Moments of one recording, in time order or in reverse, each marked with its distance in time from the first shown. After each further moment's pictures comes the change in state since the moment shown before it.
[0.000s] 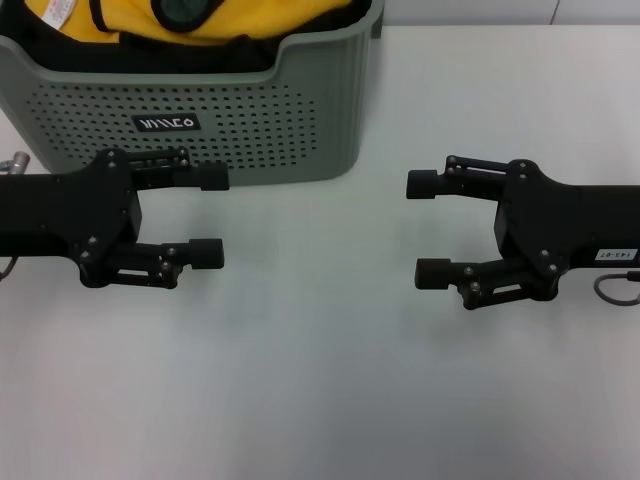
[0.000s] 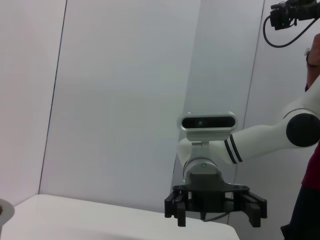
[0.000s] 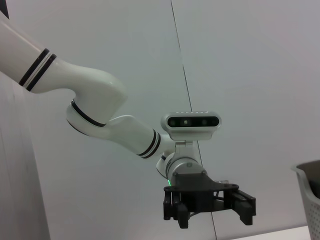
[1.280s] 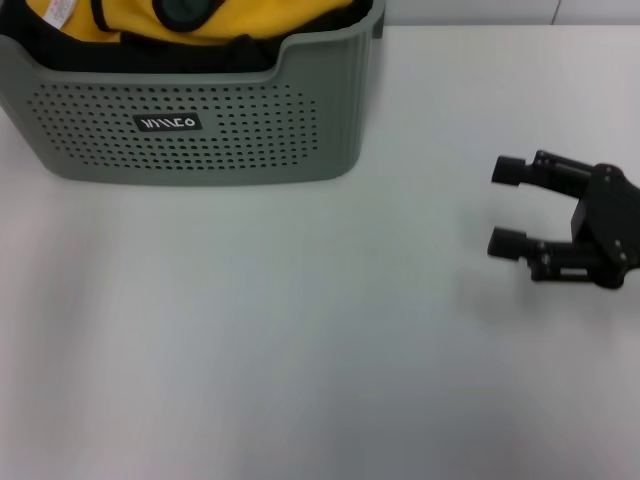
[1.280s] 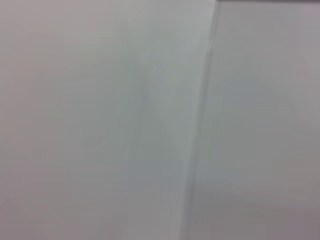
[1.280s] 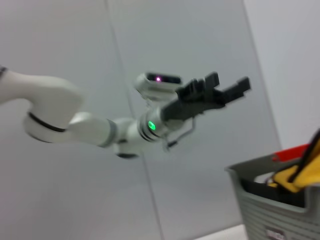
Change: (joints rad) left arm -0.178 -0.063 0.001 -0.495 -0.520 -0.004 -0.558; right arm -0.120 -0.032 0.107 0.034 0.011 0.012 -0.010
